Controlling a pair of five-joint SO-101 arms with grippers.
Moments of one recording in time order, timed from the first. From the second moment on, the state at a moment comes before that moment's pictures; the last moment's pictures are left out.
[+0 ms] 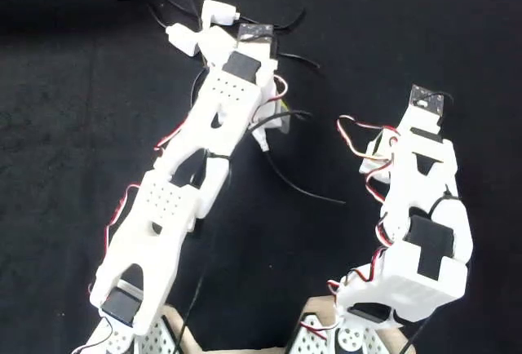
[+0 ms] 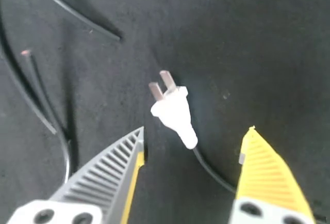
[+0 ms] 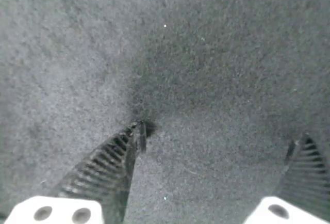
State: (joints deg) left arm 22.0 55.3 -67.9 98.2 21.0; right arm 20.7 6.2 34.0 47.8 -2.8
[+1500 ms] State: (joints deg) left arm 22.3 74.2 -84.2 94.8 21.4; right arm 20.7 6.2 34.0 47.8 -2.8
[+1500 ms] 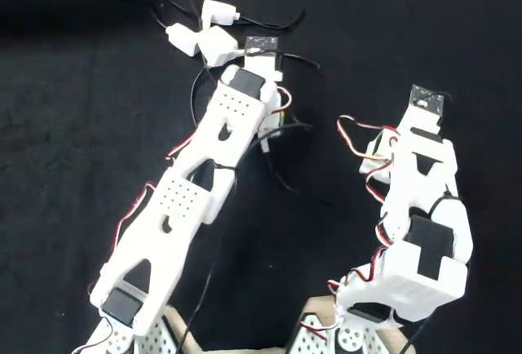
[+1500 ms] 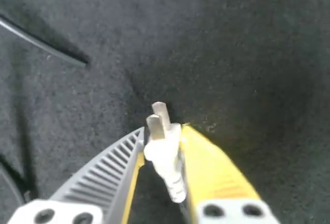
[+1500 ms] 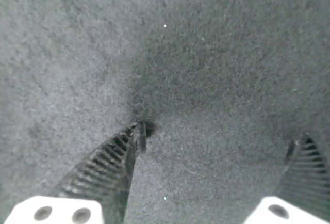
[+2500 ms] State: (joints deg) left arm 19.1 45.1 -92.4 97.5 -21.5; right arm 20.7 6.2 34.0 46.7 -2.8
